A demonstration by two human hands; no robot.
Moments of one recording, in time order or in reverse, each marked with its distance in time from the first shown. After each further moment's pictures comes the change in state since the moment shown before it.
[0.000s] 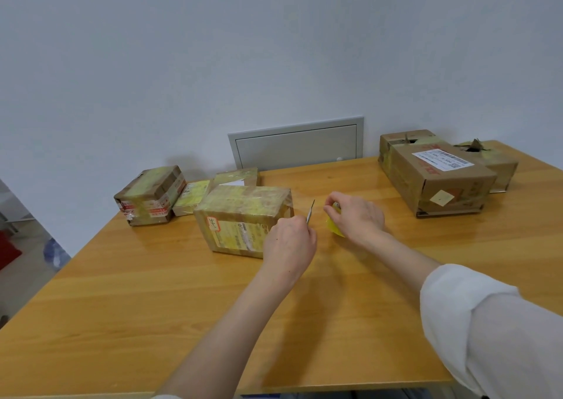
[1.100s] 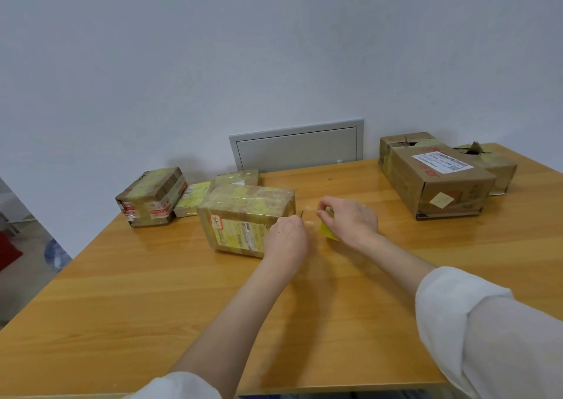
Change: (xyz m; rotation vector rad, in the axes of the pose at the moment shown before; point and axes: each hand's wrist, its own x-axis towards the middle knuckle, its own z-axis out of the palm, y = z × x) left_hand 0.018 0.001 0.001 0.077 -0.206 -0.181; right_hand -0.003 -0.009 0.001 0.007 -0.021 -0.061
